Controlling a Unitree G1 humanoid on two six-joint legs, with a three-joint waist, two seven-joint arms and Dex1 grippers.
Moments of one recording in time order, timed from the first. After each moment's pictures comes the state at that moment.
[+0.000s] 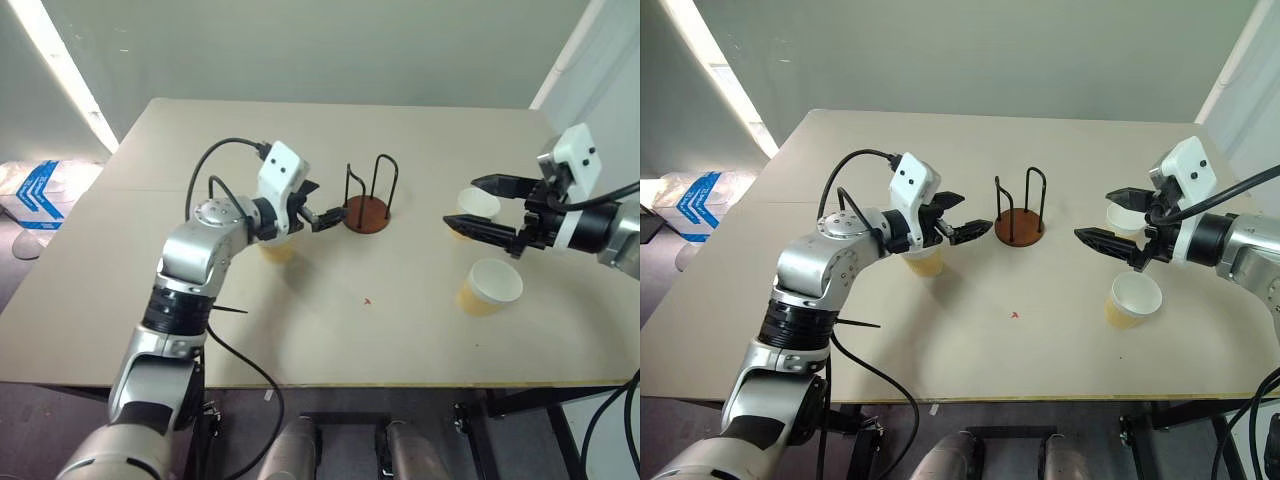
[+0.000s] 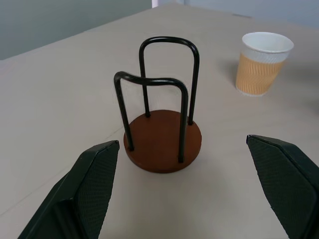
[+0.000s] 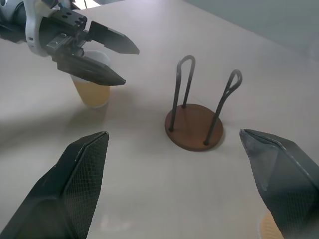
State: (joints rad) left arm -0.81 0.45 -0.10 0.07 -0.34 0.72 -0.65; right arm -0.54 -0.94 -0.23 -0.41 0.76 0.97 0.72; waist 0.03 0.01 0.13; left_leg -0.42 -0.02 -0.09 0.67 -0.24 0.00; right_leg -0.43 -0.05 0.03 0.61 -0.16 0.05
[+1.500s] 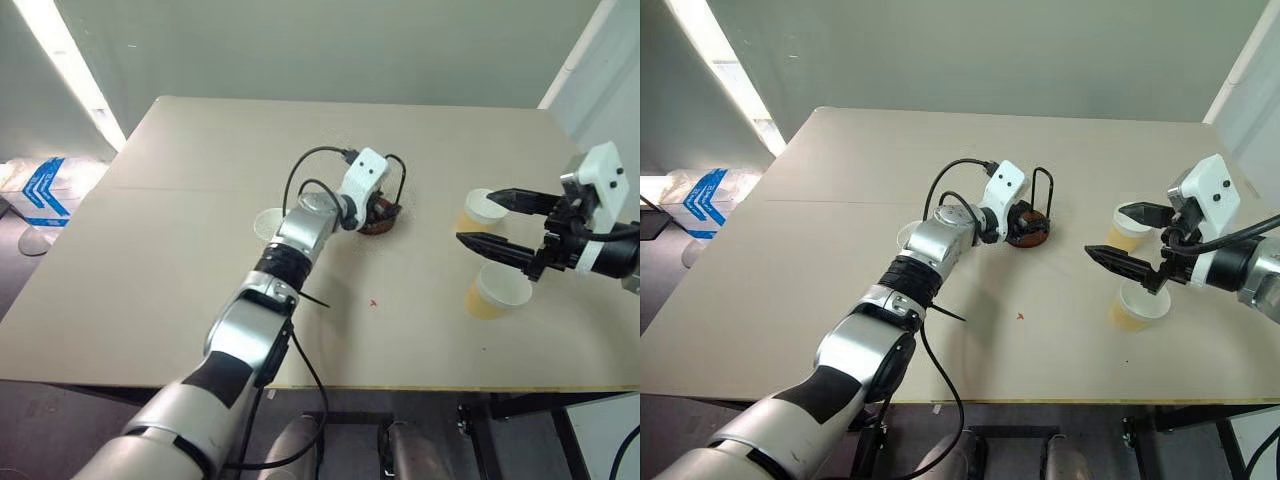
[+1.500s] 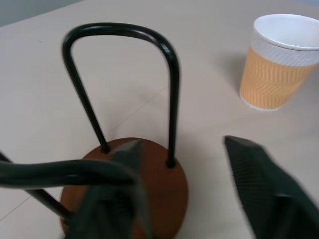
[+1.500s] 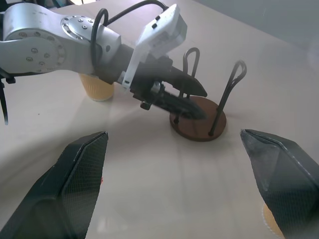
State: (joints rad) left arm -1.16 0.06 -0.14 0.86 -0.08 0.36 -0.57; right arm -0.37 -1.00 -0.38 -0.55 0.88 1.00 0.68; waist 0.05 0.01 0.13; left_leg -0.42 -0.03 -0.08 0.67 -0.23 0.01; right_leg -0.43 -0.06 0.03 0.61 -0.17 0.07
